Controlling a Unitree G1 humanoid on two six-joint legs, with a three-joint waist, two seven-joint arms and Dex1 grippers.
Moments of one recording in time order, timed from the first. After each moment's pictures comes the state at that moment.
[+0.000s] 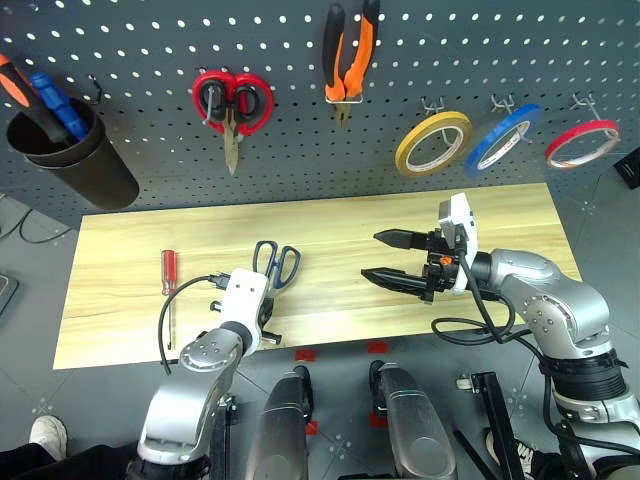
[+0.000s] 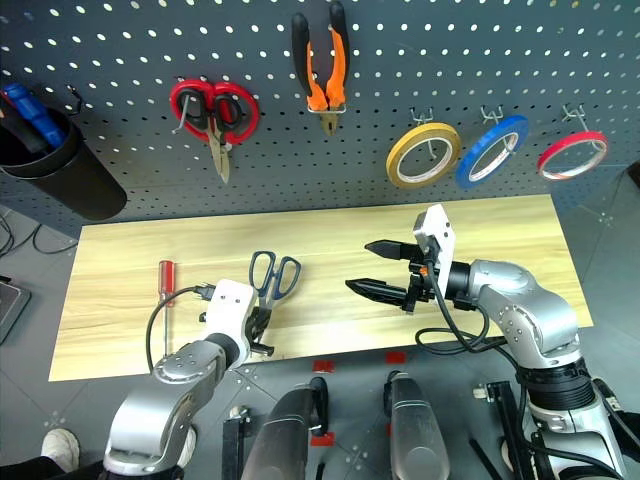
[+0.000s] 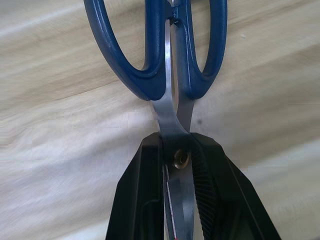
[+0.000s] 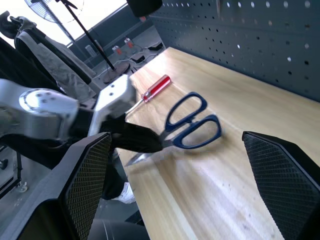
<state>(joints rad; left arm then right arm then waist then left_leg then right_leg) -0.02 0.34 -0.05 -0.62 -0.08 1.01 -0.16 -0.49 -0.50 0.03 -0.27 0.65 0.70 0.90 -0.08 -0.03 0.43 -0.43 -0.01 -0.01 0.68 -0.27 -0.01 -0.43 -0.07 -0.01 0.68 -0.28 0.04</state>
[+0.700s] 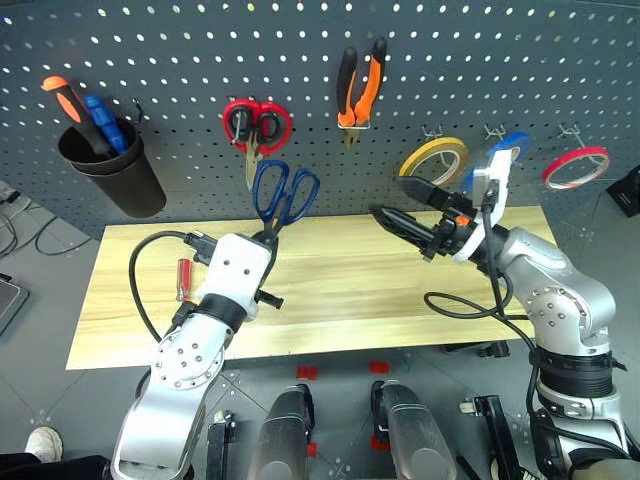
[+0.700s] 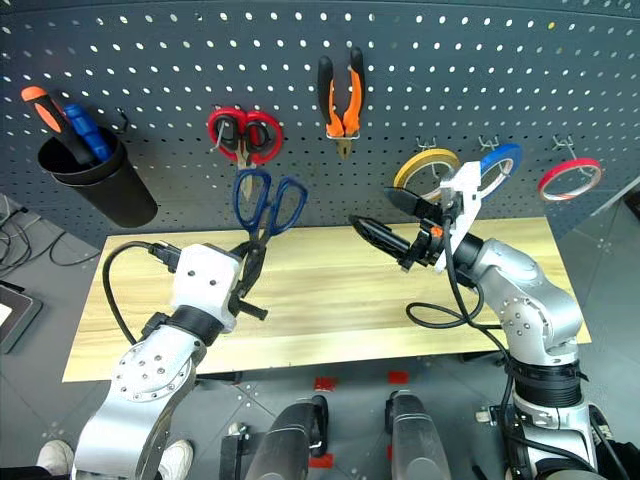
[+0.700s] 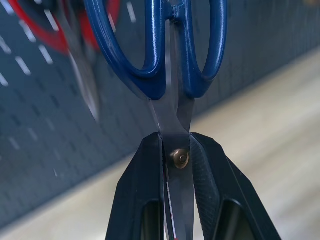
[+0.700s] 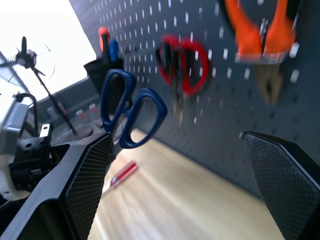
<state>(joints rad) -0.04 0.41 -0.07 -0.81 0.02 0.64 -0.16 -0.52 -0.39 -0.11 -0.35 0.73 0.68 0.64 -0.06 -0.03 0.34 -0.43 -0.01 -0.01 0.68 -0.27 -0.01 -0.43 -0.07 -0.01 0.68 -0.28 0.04</state>
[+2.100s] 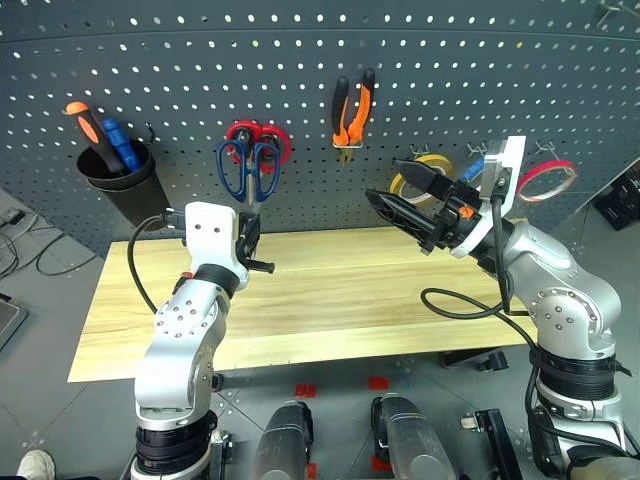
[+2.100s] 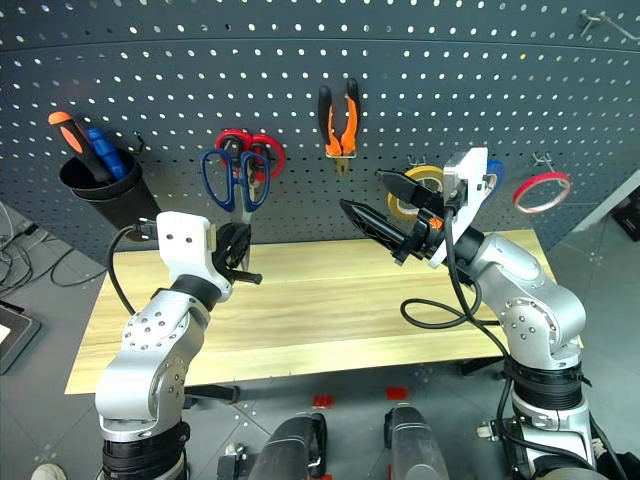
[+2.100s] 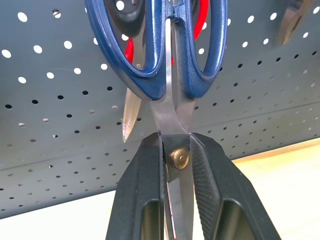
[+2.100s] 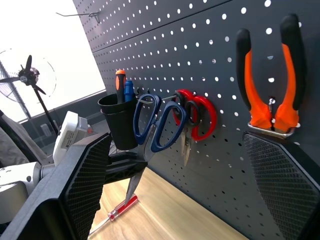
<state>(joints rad) -0.23 0.23 0.13 -0.56 -0.13 0.72 -0.14 -0.54 -0.38 -0.10 -0.42 0.80 0.68 0.56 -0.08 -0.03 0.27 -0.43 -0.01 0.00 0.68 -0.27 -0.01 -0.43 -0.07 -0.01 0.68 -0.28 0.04</state>
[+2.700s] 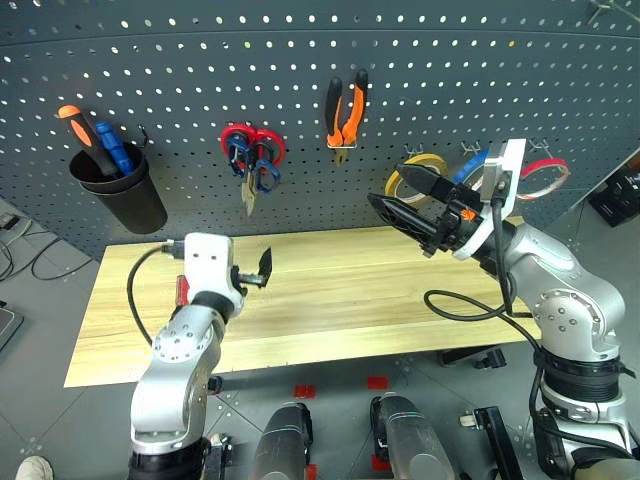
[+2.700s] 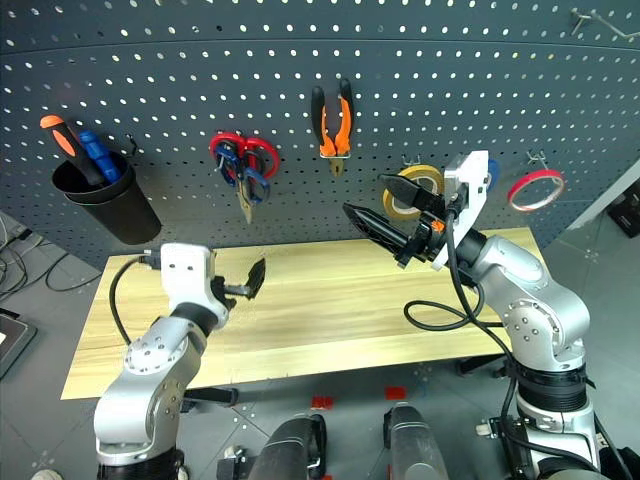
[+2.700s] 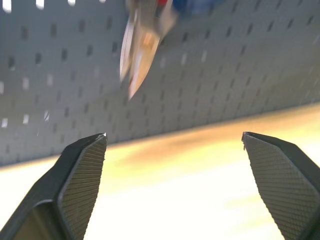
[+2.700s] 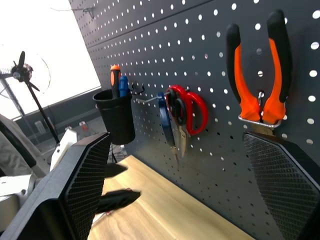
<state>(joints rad) -0.04 0.21 0.14 -0.57 -0.13 0.72 -0.12 -0.52 -0.42 -0.09 -0.42 0.80 0.69 0.57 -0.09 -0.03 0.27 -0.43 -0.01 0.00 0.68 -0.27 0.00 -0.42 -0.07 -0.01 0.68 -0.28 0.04</state>
